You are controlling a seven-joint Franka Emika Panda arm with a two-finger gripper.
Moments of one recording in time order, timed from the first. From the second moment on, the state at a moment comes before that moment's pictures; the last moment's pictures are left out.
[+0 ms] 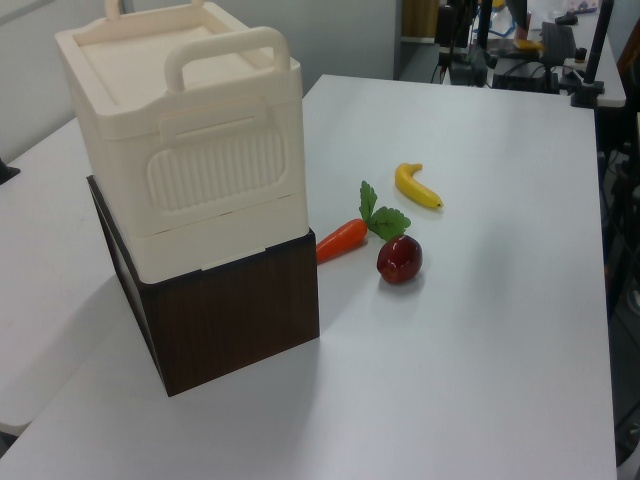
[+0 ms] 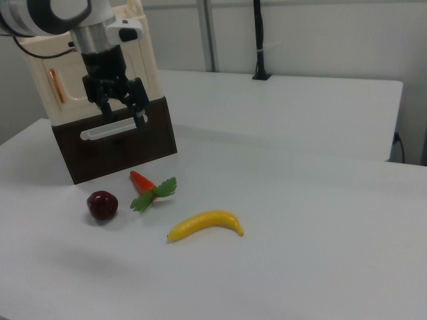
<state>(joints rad) 0.04 0.05 -0.03 -1.50 -0.05 1.58 0.03</state>
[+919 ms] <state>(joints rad) 0.30 0.07 -0.01 -1.44 -0.01 1.85 -0.05</state>
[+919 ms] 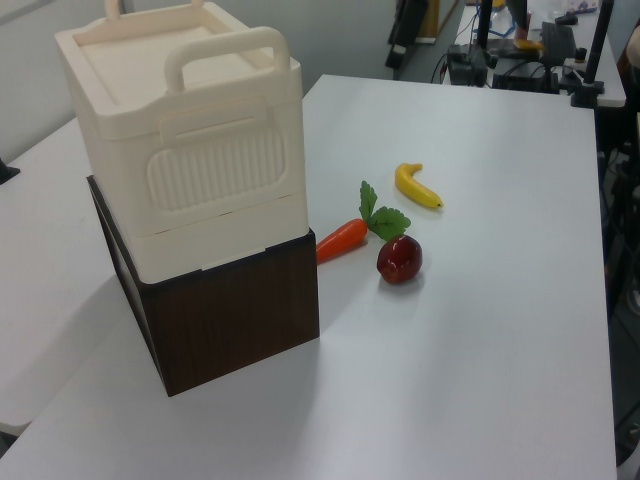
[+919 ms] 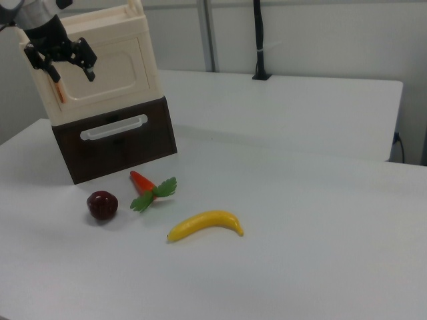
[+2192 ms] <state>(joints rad) 0.37 0.28 0.10 -1.40 0.14 2.24 -0.43</state>
